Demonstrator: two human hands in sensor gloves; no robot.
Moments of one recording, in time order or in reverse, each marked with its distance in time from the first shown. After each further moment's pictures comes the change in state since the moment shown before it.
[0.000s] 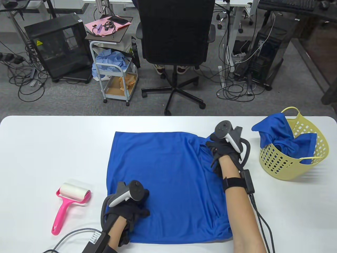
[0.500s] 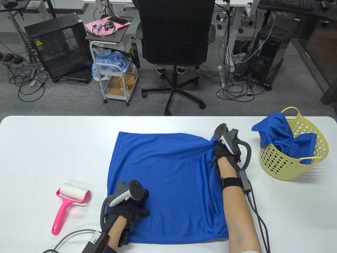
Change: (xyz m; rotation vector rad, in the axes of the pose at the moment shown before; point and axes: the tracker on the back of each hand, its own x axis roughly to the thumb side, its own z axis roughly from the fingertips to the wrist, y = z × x) left_hand 0.000 -0.001 0.001 -0.047 0.032 0.032; right_hand -0.037 -0.008 0.010 -0.241 0.191 0.069
